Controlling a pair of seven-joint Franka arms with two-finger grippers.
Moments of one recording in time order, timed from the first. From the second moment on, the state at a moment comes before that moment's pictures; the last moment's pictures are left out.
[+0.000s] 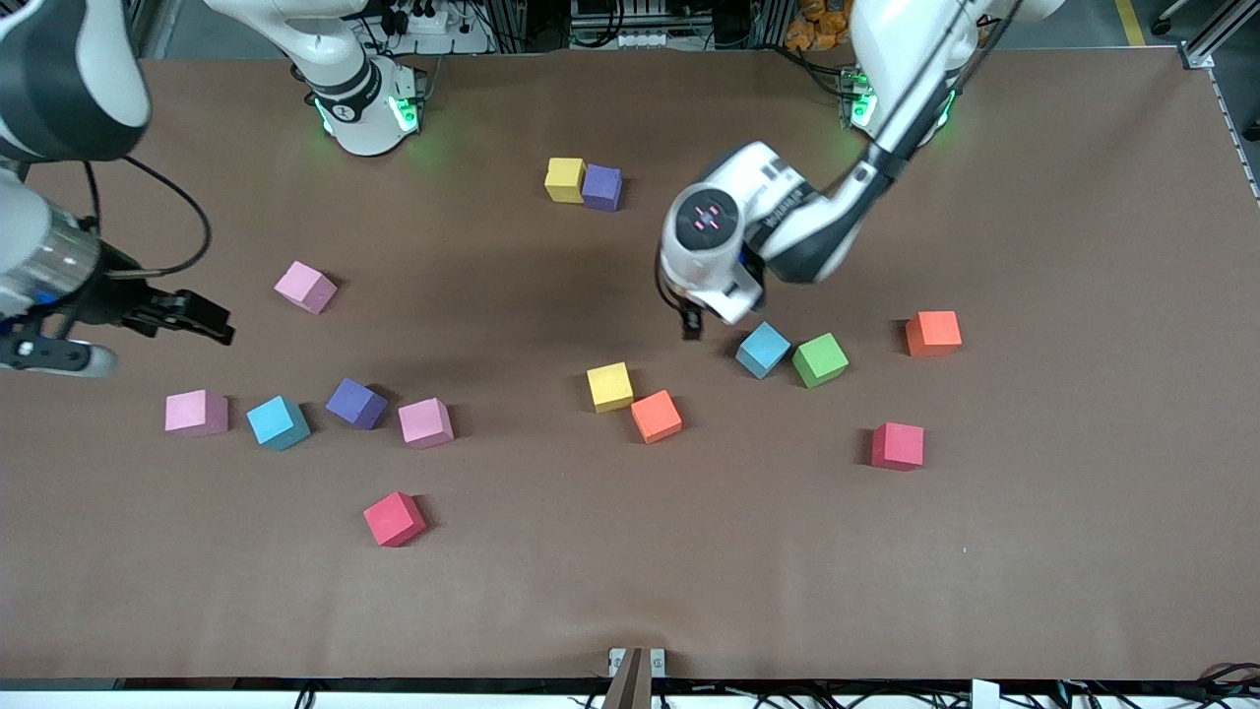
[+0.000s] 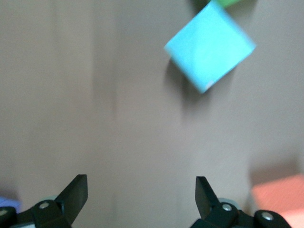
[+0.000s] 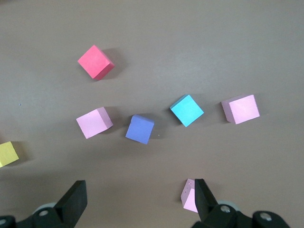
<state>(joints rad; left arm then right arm) -0.36 0.53 -0.40 -1.76 0.10 2.12 -2.42 -0.02 0.11 0.04 -1.61 0.02 1.73 0.16</state>
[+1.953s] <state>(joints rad) -0.21 0.61 -0.36 -1.86 0.15 2.19 -2.76 -0.02 0.03 -0.06 -1.54 0.01 1.56 0.01</state>
